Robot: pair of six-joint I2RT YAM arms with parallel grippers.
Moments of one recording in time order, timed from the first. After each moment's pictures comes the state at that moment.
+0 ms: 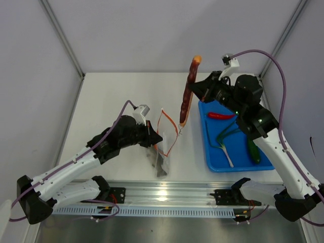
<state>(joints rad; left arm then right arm) -0.81 0.96 0.83 -0.34 0.12 -0.66 0.54 1.13 1.43 -0.36 -0.18 0.47</state>
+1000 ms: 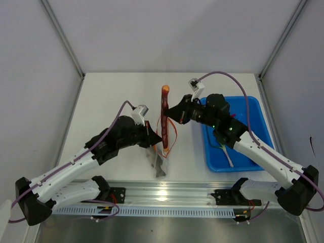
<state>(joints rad) -0.81 0.93 0.83 -0.36 0.13 -0.68 0.74 1.18 1.10 -0.02 -0.30 0.62</state>
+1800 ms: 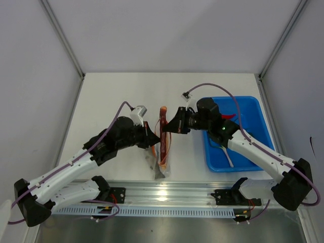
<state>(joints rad) -0.81 0.91 0.83 -0.38 0.11 -0.68 0.74 1.24 1.04 -0.15 -0.46 0.81</state>
